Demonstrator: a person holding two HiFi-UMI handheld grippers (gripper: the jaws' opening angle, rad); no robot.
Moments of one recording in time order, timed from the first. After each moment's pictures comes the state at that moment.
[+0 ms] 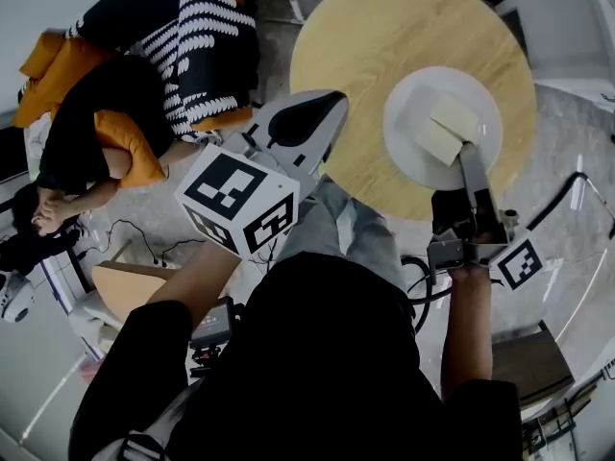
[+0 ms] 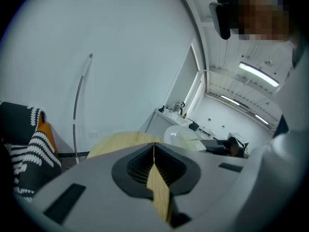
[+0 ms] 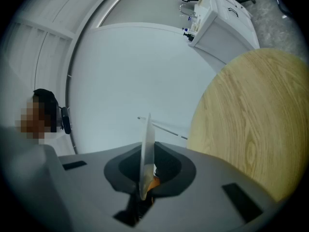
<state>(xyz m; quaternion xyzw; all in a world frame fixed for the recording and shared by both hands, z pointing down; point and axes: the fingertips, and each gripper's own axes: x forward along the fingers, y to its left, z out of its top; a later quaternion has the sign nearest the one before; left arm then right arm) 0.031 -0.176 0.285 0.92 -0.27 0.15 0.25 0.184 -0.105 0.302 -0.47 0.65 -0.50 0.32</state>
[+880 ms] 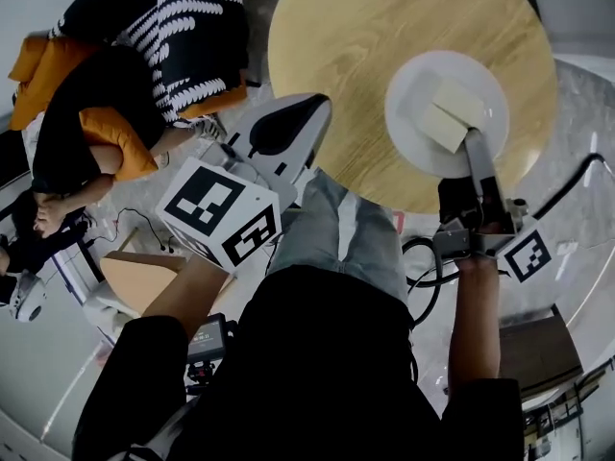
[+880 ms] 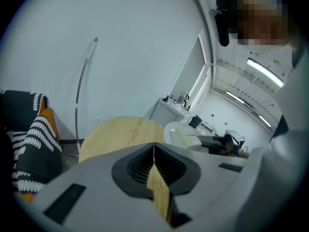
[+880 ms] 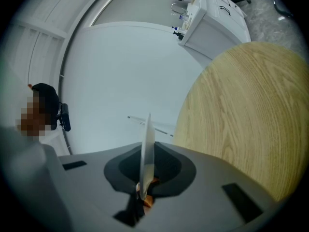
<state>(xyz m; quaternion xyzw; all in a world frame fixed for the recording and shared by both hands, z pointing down) 0.030 -0.149 0.336 0.89 -0.28 0.19 0.29 0.204 -0.091 0.356 -0.48 0.64 -0.52 0.31</state>
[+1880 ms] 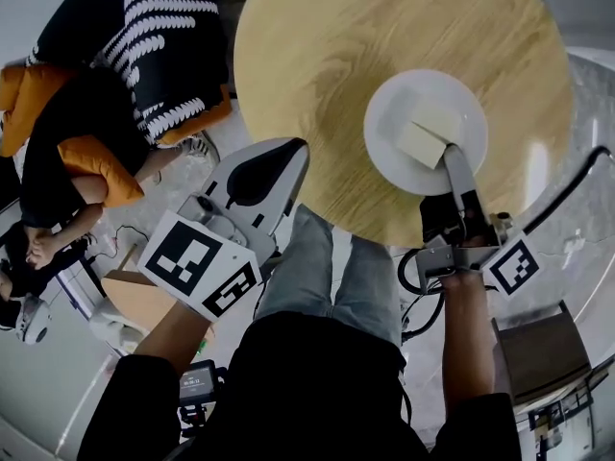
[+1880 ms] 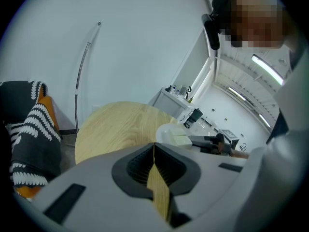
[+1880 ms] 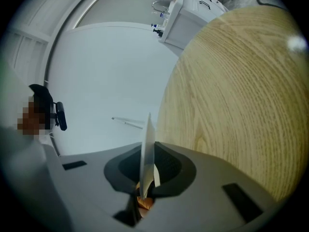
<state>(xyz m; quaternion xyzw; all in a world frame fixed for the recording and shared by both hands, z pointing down) 0.039 -0.155 0.408 0.88 -0.27 0.23 0.31 0.211 -0.107 0.453 -0.50 0.58 -0.57 0.30</state>
